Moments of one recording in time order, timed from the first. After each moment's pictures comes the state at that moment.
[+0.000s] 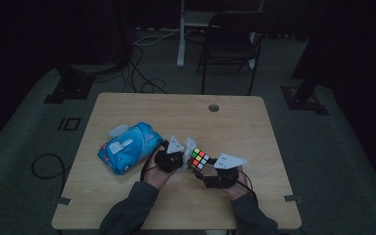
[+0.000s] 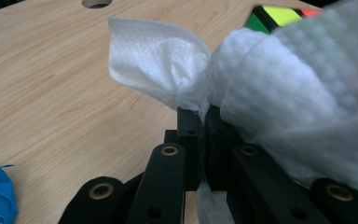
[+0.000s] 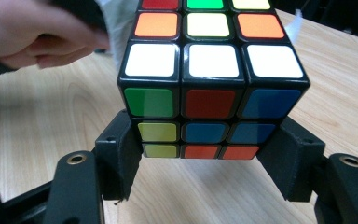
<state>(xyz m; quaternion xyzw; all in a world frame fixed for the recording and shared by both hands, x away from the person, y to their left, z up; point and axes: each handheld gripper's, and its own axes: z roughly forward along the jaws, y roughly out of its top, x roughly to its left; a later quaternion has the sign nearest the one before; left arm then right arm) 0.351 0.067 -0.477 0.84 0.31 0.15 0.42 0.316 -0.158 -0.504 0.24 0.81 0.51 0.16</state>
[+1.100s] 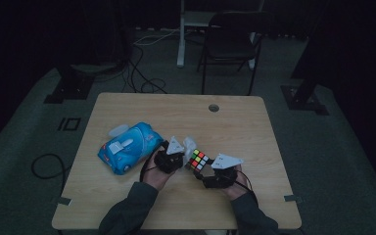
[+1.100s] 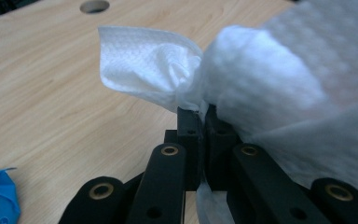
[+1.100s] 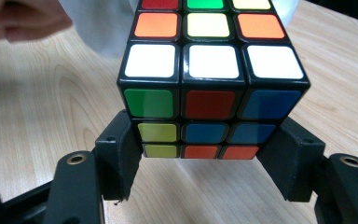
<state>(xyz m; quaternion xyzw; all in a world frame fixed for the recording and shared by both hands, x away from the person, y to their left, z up) 0.346 0.068 -0.471 0.84 0.30 0.15 0.42 0.320 -0.155 -0.510 0.25 0.83 0.47 0.16</state>
